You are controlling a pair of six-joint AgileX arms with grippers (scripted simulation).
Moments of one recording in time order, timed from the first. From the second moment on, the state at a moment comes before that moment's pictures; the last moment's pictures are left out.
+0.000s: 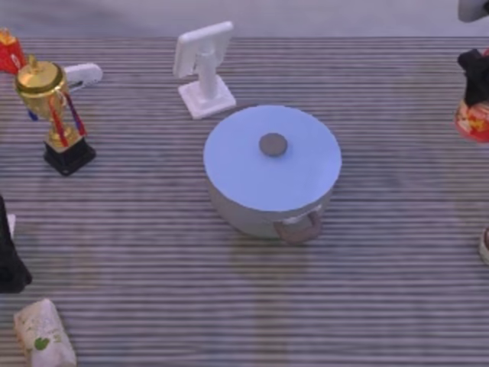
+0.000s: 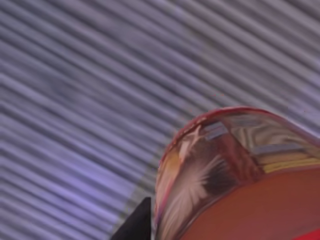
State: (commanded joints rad) left arm 0.00 0.00 0.00 0.00 0.00 0.00; right arm 0.01 2.20 2.03 -1.23 -0.10 -0.49
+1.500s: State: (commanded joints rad) left arm 0.00 0.00 0.00 0.00 0.00 0.00; right arm 0.30 2.03 1.63 -0.98 0.06 0.29
